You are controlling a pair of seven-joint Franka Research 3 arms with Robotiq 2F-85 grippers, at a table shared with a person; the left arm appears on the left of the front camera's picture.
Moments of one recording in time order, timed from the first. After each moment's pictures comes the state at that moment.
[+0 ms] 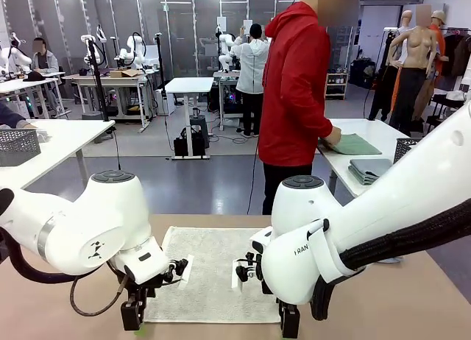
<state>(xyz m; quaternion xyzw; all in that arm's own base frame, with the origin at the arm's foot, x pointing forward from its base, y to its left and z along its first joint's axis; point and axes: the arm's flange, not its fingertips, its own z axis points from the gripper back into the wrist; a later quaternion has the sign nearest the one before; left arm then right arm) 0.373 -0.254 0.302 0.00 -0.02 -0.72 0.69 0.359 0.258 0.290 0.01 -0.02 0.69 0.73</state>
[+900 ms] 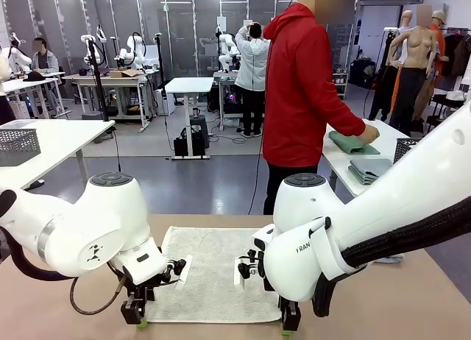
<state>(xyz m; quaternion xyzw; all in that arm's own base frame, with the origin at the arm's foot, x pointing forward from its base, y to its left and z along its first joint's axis) 0.382 -0.249 0.297 0.02 -0.04 -0.73 0.68 0.365 0.253 0.292 0.00 -0.02 0.69 0.73</state>
